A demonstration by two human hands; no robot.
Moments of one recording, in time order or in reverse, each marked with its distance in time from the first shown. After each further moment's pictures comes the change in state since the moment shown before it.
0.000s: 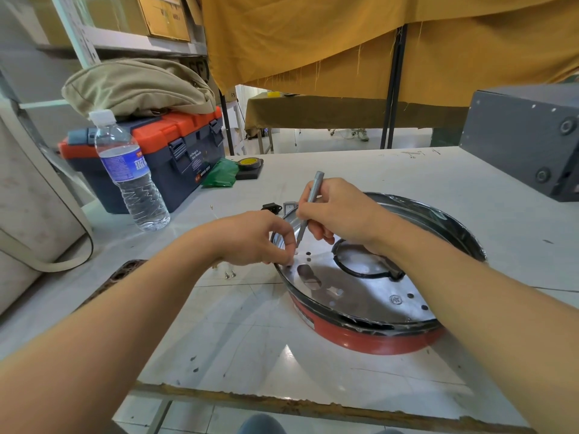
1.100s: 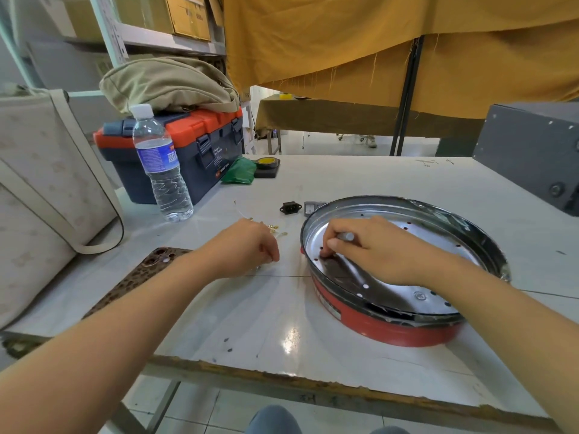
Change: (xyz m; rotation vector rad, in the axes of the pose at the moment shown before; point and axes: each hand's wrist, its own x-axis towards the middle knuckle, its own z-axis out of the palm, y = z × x) left_hand -0.015 -0.067 0.020 0.208 0.261 0.106; right_hand -0.047 -0.010 0.008 -0.474 -0.178 -0.079
